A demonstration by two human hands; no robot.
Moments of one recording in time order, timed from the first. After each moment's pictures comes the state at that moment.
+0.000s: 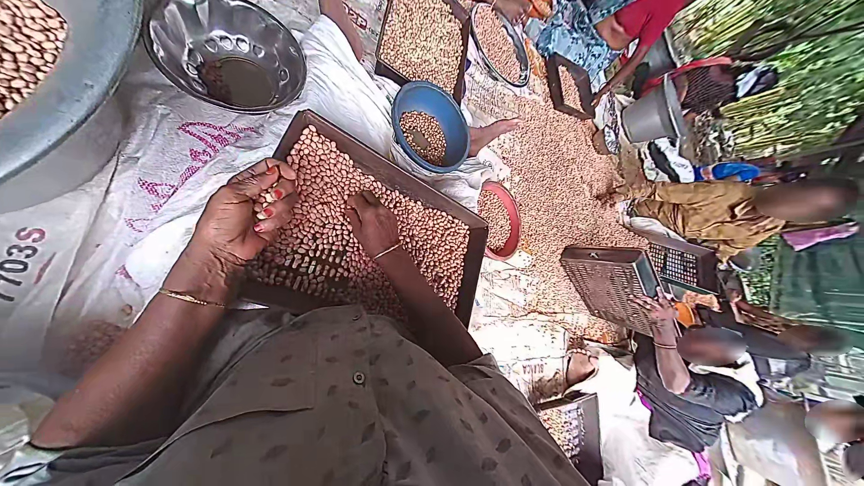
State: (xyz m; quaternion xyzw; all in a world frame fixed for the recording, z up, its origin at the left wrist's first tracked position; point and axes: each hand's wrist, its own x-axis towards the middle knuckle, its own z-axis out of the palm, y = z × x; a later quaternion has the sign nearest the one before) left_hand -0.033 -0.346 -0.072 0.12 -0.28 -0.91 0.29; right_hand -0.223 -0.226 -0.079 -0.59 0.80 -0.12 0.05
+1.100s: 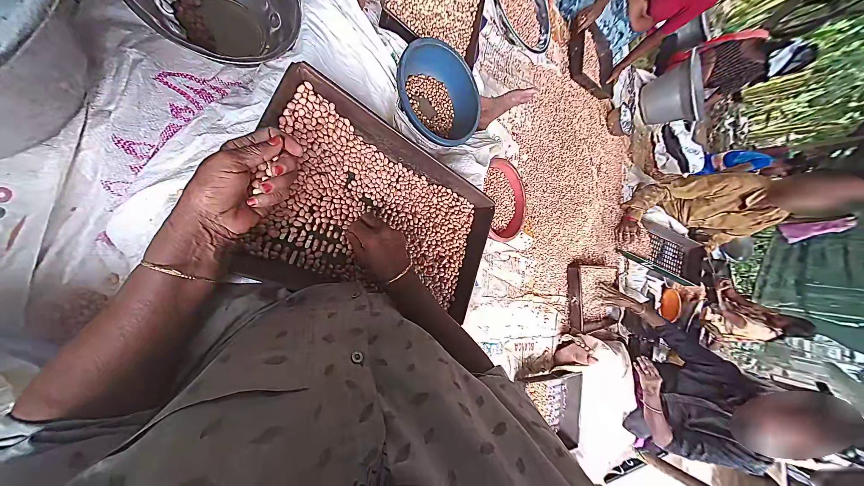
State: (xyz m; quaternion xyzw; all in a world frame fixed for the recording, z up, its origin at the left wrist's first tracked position) left_hand -0.032 -0.344 -0.069 0.16 -0.33 -0.90 0.23; right_hand -0.194 -0.155 -0.075 -0.63 0.77 -0.08 0.08
